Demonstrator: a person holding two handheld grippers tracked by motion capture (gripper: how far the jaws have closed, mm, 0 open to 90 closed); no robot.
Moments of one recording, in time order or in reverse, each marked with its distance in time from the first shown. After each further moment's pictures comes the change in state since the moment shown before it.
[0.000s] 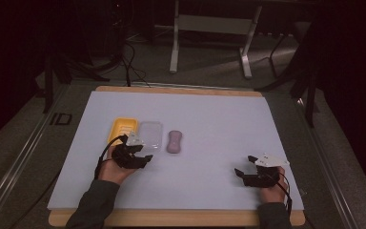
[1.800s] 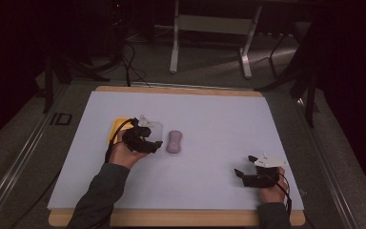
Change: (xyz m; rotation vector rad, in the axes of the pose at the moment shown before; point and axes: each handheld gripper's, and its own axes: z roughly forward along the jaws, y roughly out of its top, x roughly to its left) left arm 0.003 0.057 0.004 0.010 0.006 -0.024; right arm 0.002 0.000 0.000 0.005 -0.014 -0.017
